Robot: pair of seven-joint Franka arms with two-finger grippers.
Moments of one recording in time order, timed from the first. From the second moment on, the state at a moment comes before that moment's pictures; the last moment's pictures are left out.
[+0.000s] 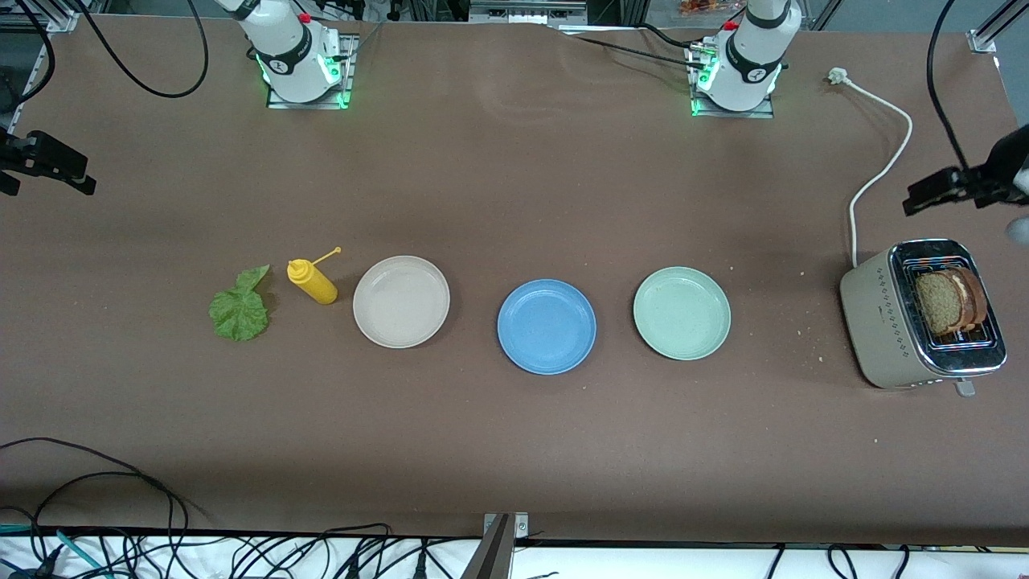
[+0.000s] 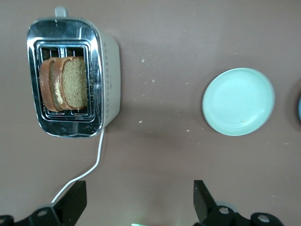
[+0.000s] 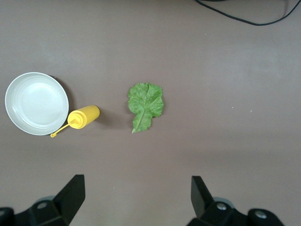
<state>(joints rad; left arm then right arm) 0.00 0.09 0.07 -1.52 0.04 1.47 -0.05 -0.01 0.01 -0.07 -1.55 -0.03 1.56 -0.11</state>
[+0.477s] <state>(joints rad) 0.08 0.24 0.08 -1.51 0.07 1.54 -0.03 -0.01 0.01 -0.07 -1.55 -0.03 1.55 -0.11</state>
